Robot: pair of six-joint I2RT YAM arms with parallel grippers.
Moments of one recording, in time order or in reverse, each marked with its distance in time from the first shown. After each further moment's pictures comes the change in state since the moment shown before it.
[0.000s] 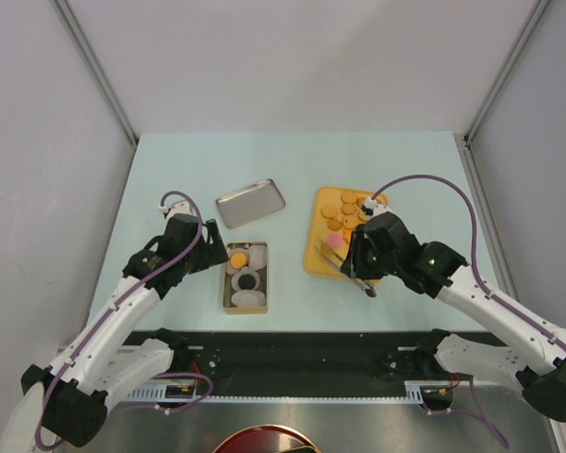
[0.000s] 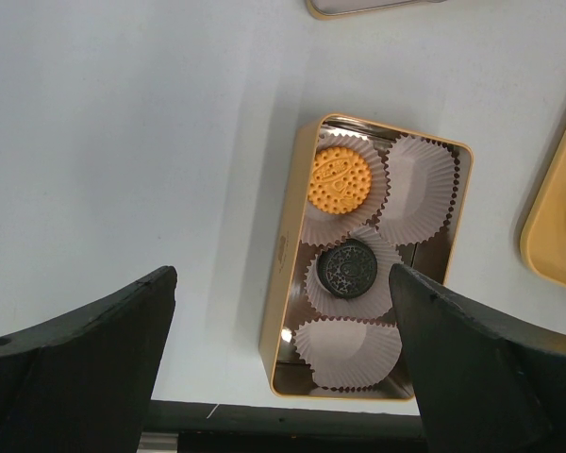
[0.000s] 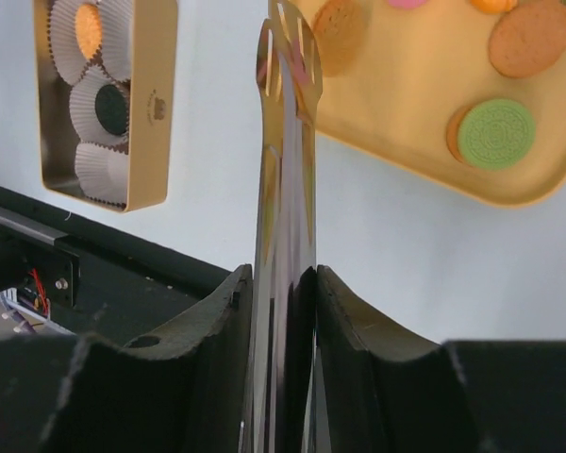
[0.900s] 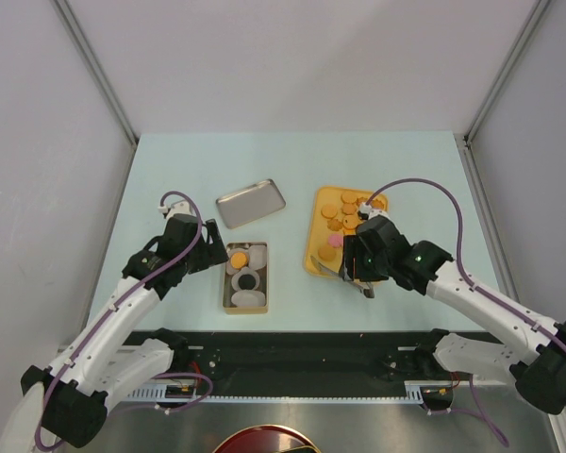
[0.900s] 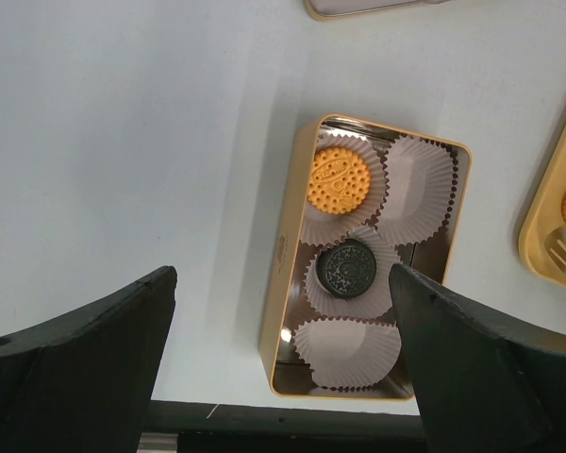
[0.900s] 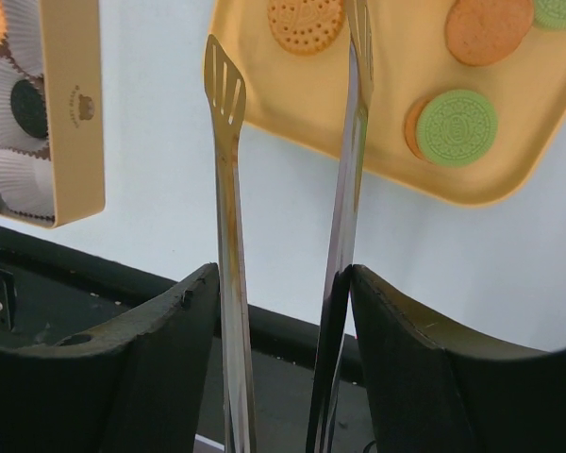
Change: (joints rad) left arm 0.000 -0.004 0.000 0.000 0.000 0.000; right arm -0.009 0.058 -0.041 0.022 0.043 -0.034
